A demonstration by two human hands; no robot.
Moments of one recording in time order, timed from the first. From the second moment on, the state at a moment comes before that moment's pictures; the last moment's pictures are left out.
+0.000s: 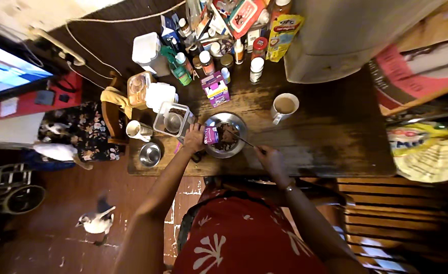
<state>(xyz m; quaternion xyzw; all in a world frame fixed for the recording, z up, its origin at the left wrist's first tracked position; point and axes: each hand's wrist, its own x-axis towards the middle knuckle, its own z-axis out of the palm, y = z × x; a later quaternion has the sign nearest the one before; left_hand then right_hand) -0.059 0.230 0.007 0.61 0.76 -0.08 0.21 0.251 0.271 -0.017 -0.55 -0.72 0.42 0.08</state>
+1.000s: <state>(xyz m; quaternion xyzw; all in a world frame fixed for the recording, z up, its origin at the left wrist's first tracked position) 0.010 0.297 0.094 0.62 0.68 -0.37 0.11 0.247 0.261 -0.028 -0.58 -0.70 0.42 0.03</state>
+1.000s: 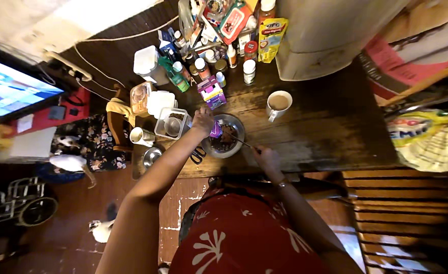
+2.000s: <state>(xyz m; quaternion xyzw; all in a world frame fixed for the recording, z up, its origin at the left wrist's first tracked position) 0.015 0.294 0.071 0.66 0.67 -0.33 0.09 0.243 0.260 -0.033 -0.59 -0.70 0.40 0.01</state>
